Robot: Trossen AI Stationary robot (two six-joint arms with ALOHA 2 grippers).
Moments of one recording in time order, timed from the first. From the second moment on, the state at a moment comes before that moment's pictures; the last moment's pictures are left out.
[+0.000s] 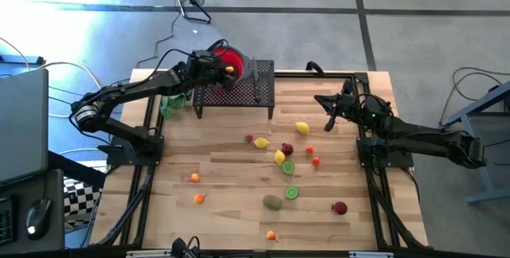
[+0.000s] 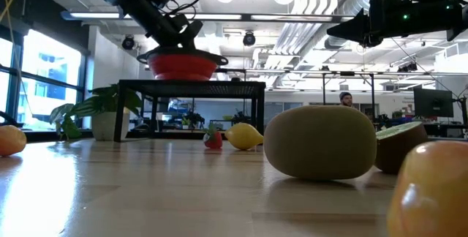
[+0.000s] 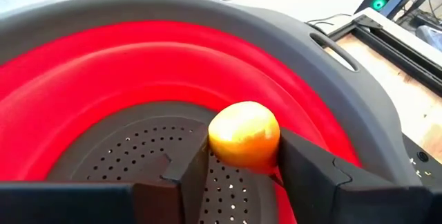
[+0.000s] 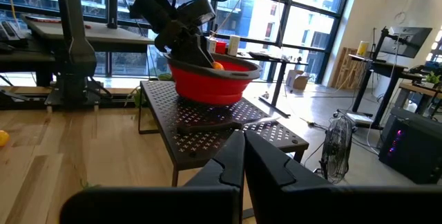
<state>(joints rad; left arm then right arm) 0.62 1.35 0.98 -0.10 -0.14 -0.29 -0.43 0.59 0.23 0.43 0.03 -0.16</state>
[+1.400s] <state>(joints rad) 0.40 1.03 0.98 -0.06 -0.11 -0.21 -0.43 0.59 0.23 0.43 0.02 -0.16</state>
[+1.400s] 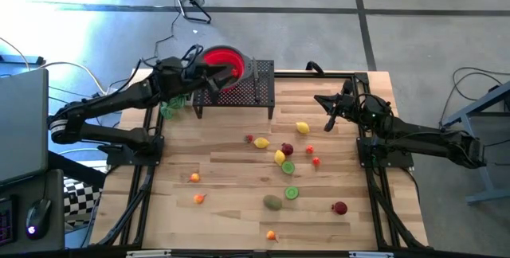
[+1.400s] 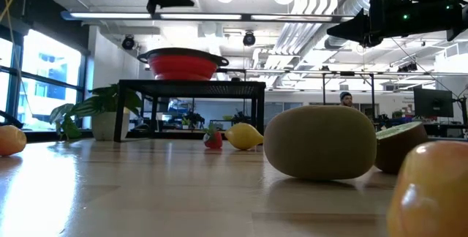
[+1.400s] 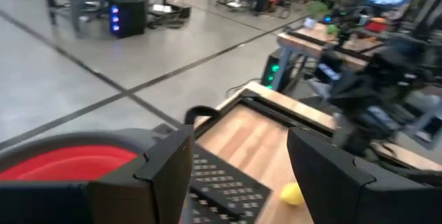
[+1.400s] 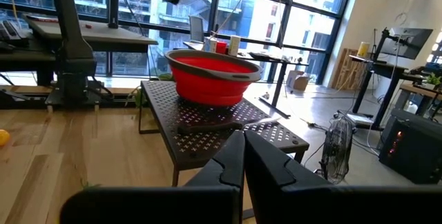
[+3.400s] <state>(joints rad) -0.56 1.28 0.98 -1.03 -0.16 -1.05 -0.43 0.60 0.23 0.41 0.02 -0.12</state>
